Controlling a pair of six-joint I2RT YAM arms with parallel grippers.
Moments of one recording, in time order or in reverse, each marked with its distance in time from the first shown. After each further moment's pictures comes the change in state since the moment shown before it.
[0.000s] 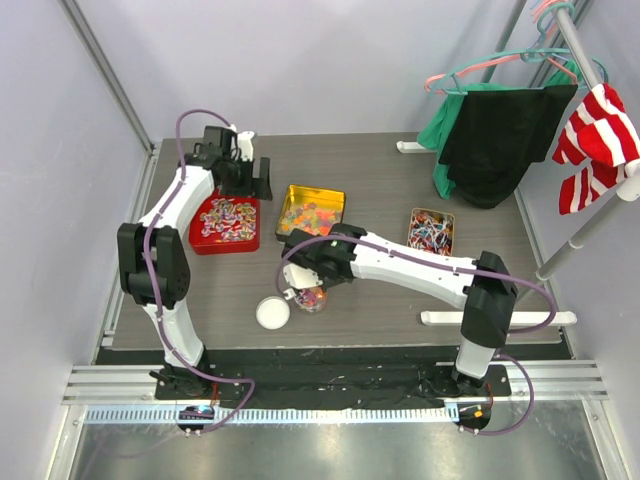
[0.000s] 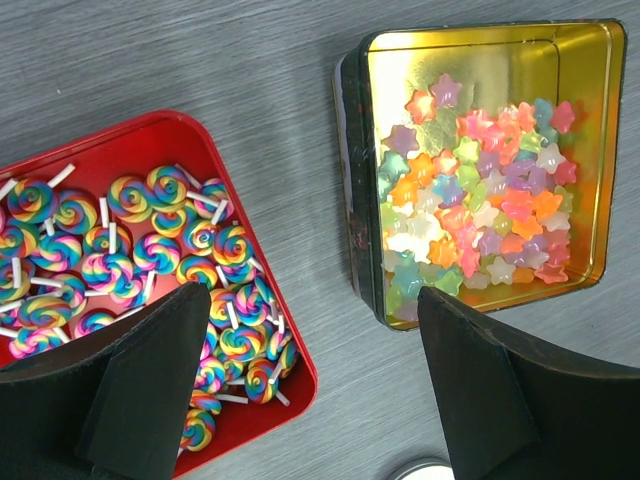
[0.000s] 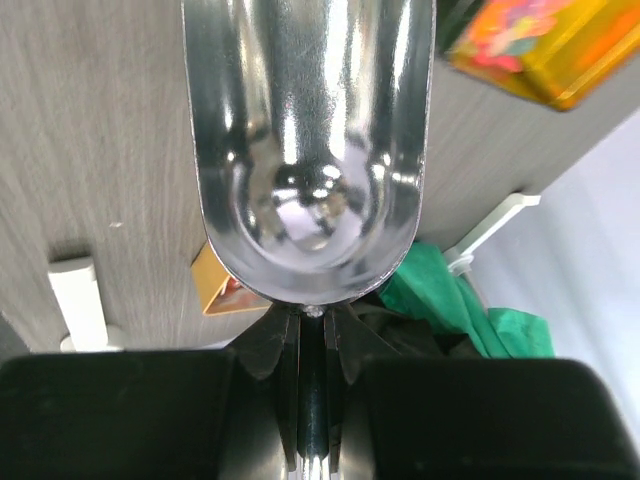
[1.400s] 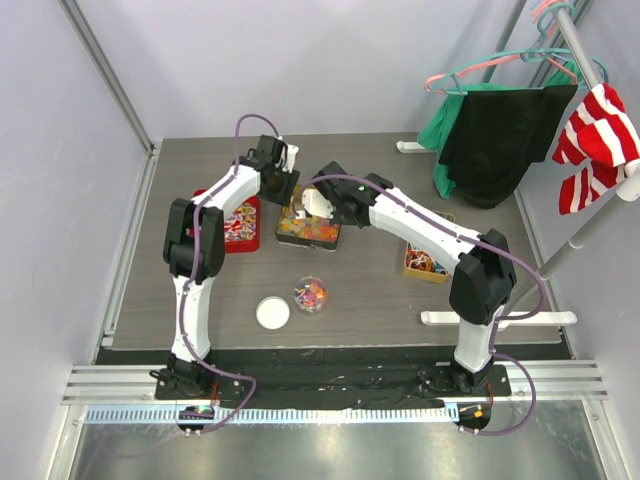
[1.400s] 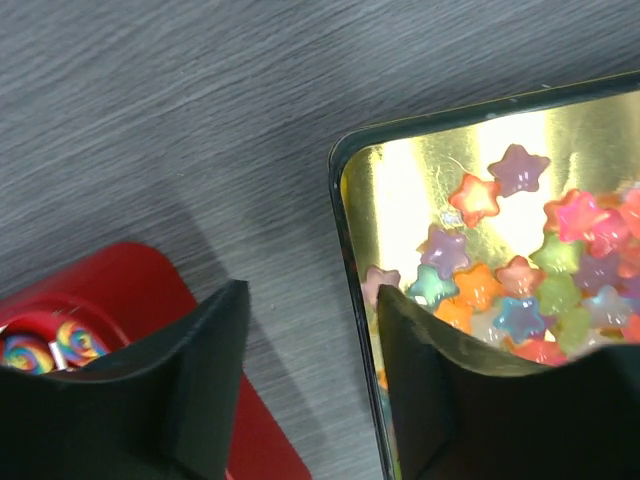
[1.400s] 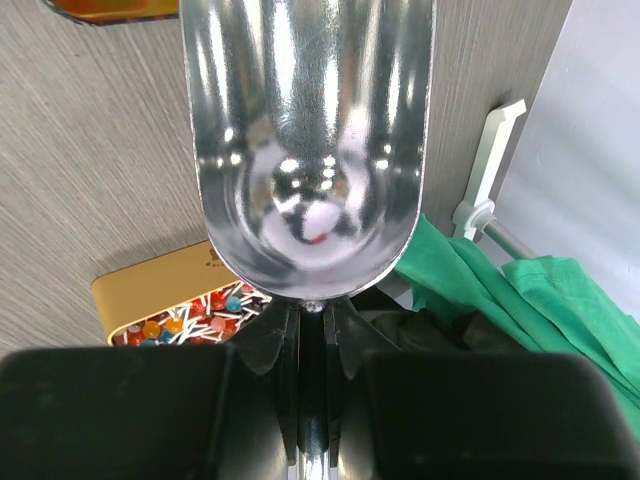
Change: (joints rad) left arm -0.183 0.312 0.185 0.064 -0.268 0.075; right arm -0.347 0.093 0.150 0.269 -0.014 -0.005
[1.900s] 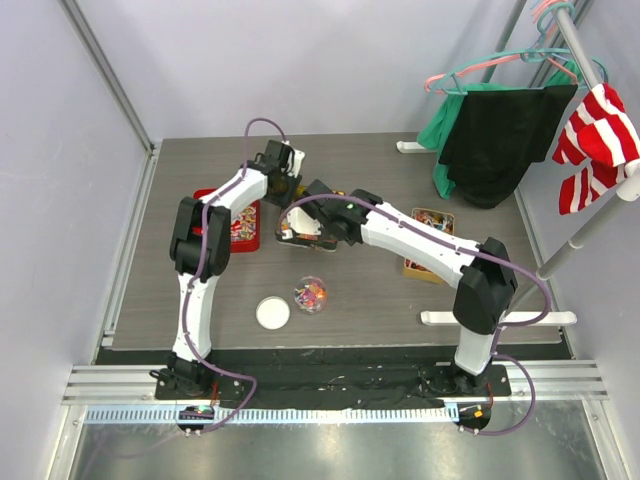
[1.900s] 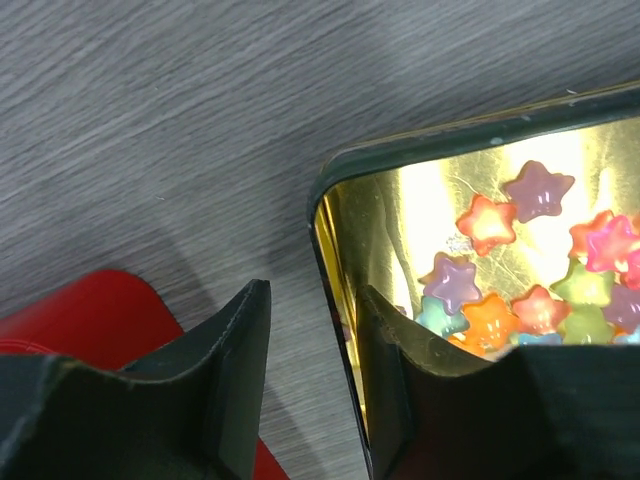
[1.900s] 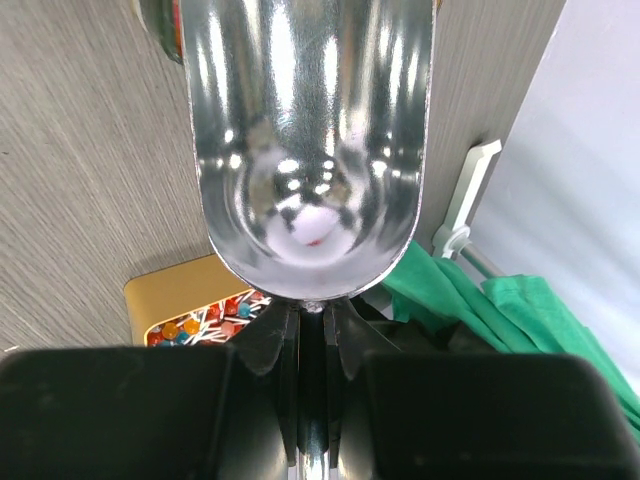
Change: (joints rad) left arm -0.022 0.056 0.004 0.037 -0.053 0.030; right arm 0.120 -0.043 -0.040 0.003 0.034 0.014
